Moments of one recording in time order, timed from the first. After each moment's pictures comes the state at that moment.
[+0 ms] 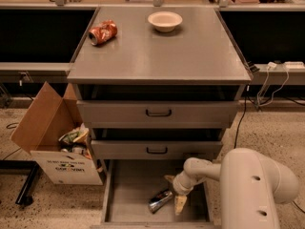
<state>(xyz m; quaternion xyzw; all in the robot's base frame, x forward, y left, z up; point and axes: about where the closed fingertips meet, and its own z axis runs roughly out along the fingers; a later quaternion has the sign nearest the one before) 0.539 -0.117 0.184 -0.75 0.62 0.16 0.15</state>
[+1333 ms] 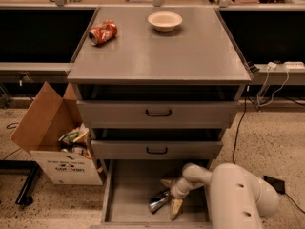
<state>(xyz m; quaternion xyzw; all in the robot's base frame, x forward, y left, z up) 0.548 -0.097 0.111 -0.76 0.60 0.19 0.18</state>
